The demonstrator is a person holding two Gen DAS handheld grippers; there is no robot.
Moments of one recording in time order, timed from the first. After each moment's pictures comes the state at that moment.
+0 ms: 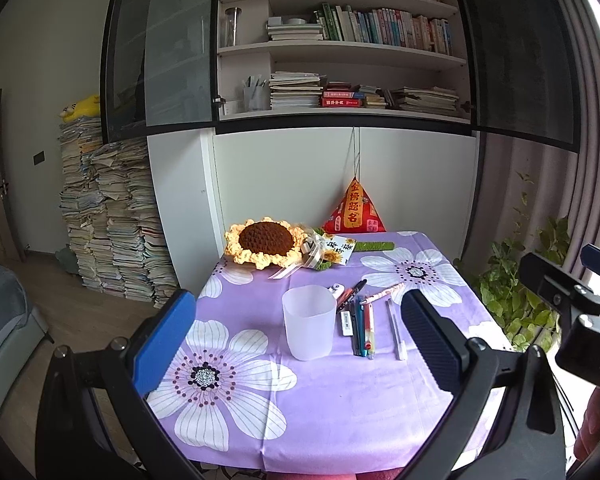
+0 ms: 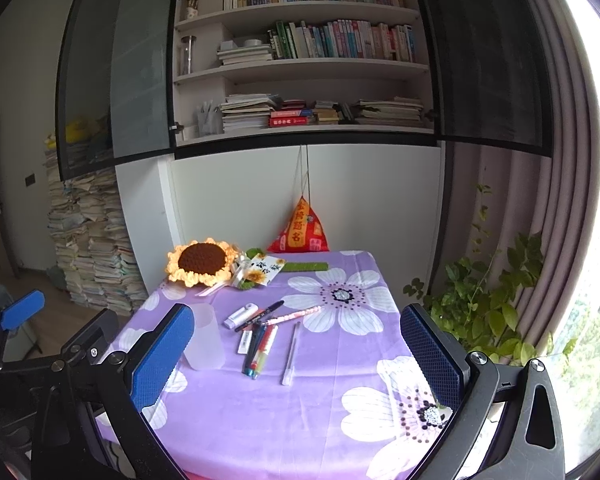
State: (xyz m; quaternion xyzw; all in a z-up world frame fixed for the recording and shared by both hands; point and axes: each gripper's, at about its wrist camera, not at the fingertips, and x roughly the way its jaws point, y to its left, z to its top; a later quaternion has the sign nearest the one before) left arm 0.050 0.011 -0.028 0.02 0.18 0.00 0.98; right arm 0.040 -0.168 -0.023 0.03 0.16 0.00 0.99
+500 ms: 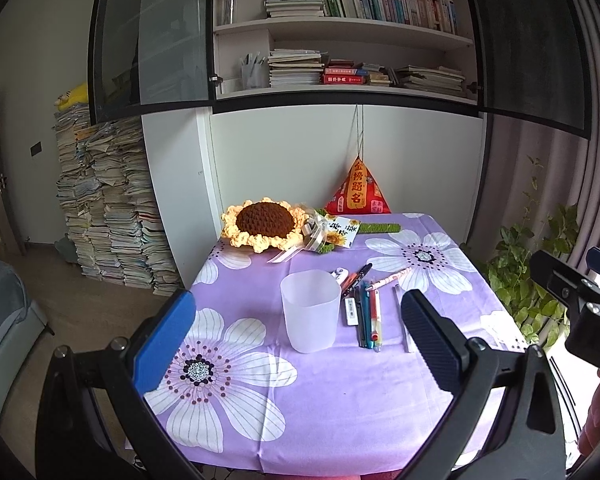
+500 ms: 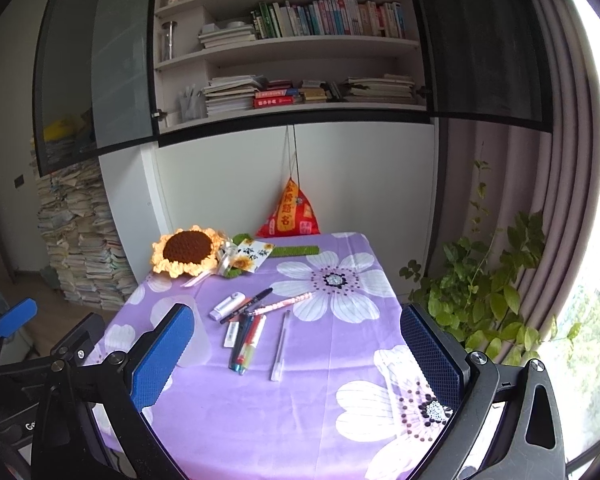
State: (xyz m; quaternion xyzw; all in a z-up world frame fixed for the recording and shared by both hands) left arm 0.078 0.009 -0.046 0.03 0.22 0.00 0.98; right arm 0.074 -0.183 -0.044 0.05 0.20 -0.01 0.98
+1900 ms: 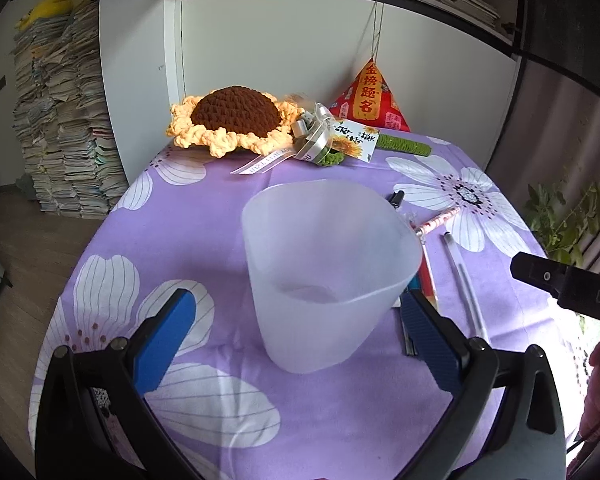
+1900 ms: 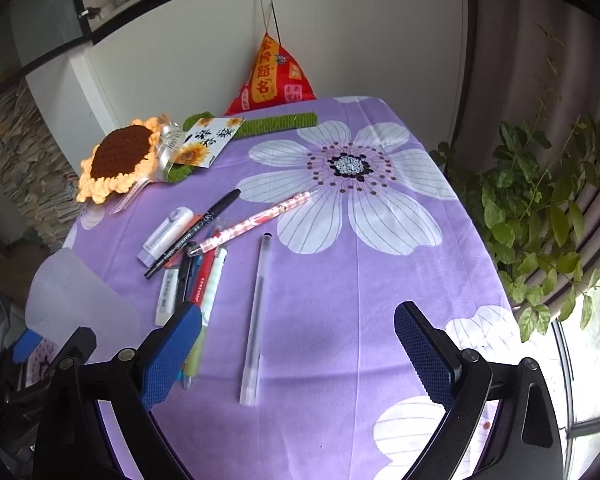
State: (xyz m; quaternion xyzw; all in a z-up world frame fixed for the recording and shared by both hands) left arm 0.228 0.018 -0.168 -0.02 0.35 -0.02 0.94; right arm 0.260 -0.196 -0.167 0.09 0.41 0.00 0.91
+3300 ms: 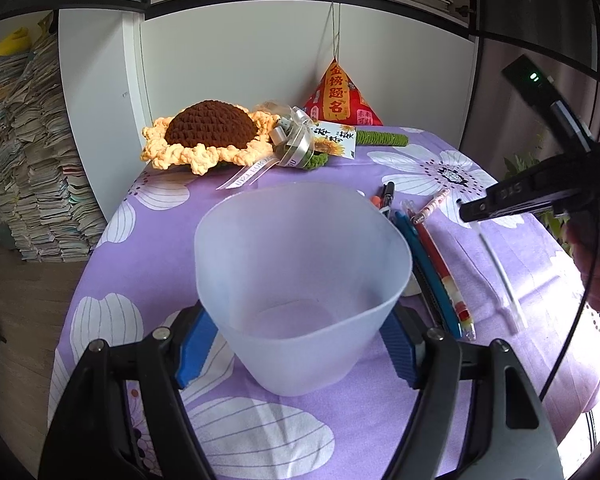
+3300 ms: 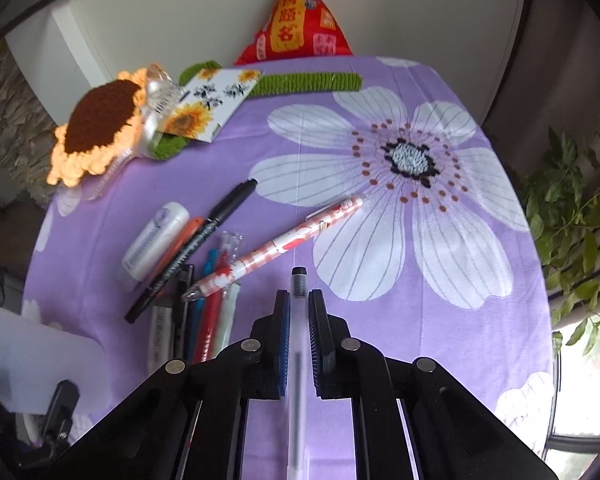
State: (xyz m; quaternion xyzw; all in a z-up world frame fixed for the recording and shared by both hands) left arm 0.232 0.042 -0.178 0.03 0.32 -0.10 0.94; right arm 0.345 -0.160 -0.183 0.06 0.49 0.02 0.87
